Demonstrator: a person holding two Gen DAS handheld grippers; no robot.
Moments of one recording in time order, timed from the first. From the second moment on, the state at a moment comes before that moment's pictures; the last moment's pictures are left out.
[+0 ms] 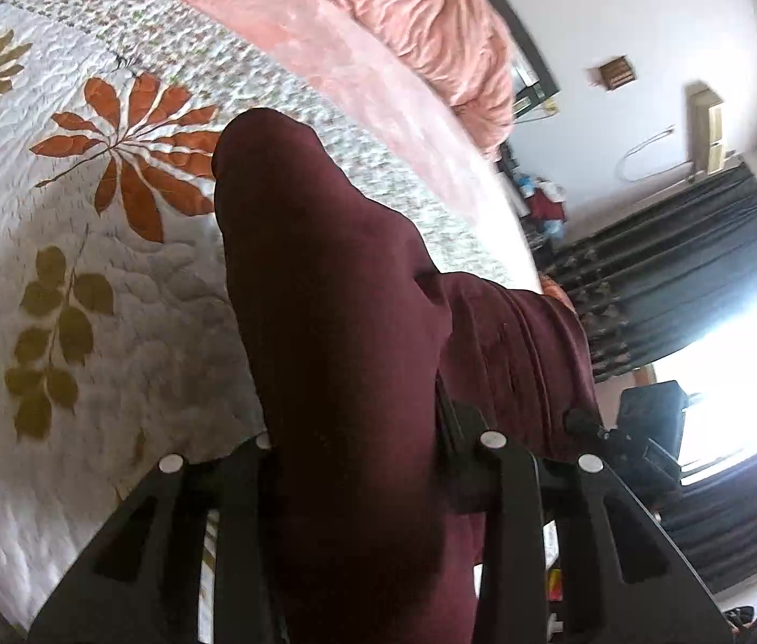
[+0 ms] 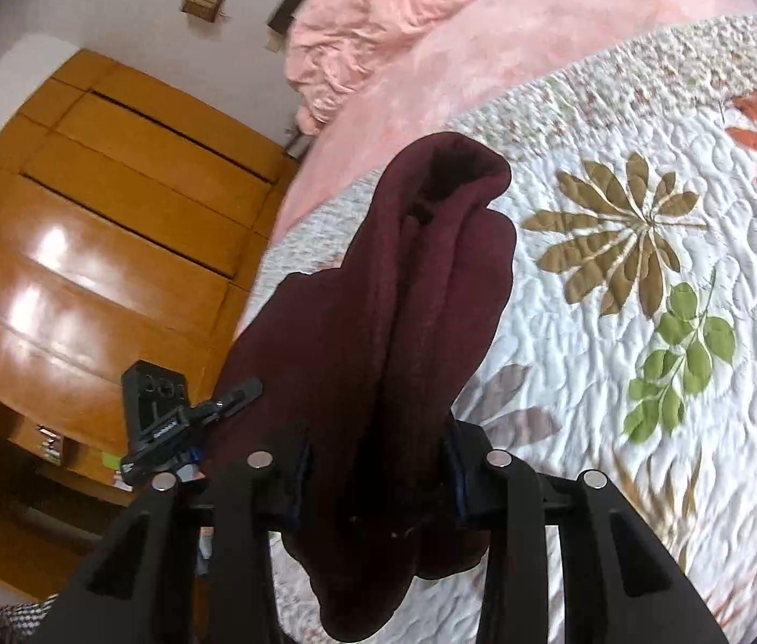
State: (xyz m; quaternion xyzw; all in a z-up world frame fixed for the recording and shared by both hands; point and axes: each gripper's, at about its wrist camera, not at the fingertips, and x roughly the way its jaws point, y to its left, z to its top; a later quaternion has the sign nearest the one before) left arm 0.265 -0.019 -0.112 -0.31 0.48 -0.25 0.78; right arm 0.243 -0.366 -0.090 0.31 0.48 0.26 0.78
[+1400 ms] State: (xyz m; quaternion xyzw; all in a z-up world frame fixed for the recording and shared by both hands) left arm 0.191 -0.046 -0.090 -0.11 0.48 -0.12 0.86; right arm 0.149 -0.327 -0.087 0.20 0.49 0.17 0.83
